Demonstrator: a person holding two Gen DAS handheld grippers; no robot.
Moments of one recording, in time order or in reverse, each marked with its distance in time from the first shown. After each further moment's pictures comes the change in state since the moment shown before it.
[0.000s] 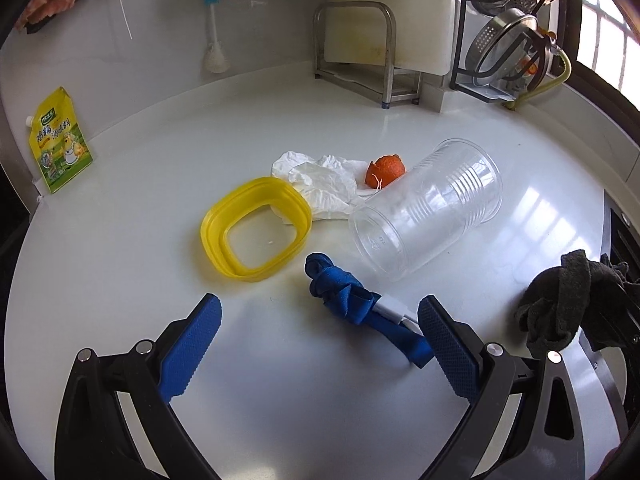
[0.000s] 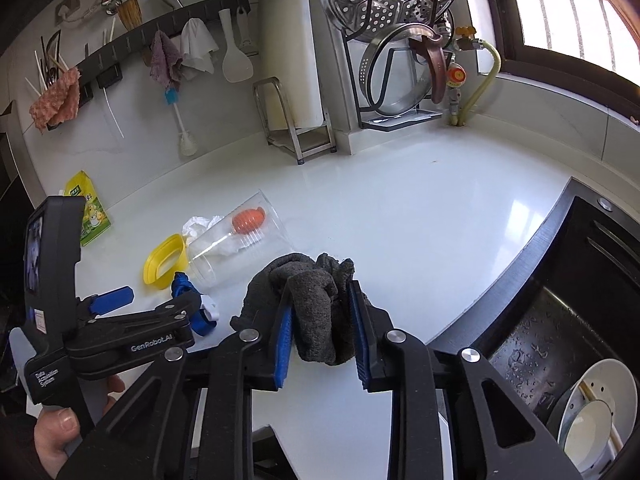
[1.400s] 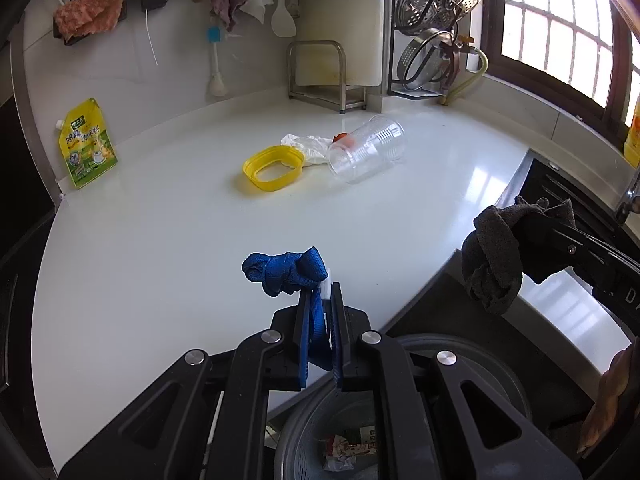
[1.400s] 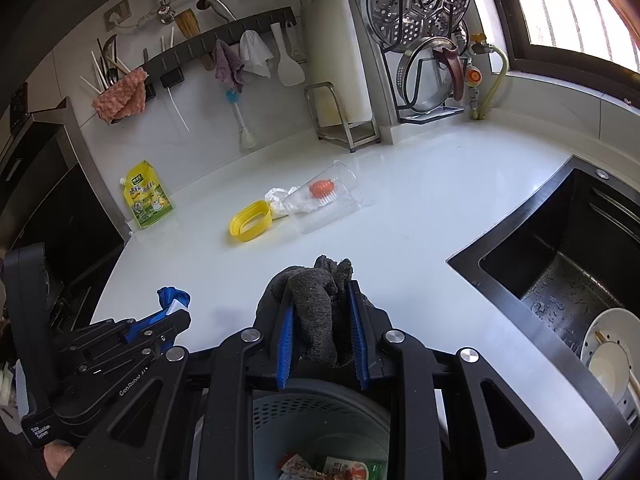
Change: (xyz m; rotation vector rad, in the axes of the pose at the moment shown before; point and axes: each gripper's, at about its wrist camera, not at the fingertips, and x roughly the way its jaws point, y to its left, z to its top) left arm -0.137 0.034 -0.118 0.106 -0.110 -0.124; right arm -0.101 0.049 -0.069 -0.003 -0.006 0.117
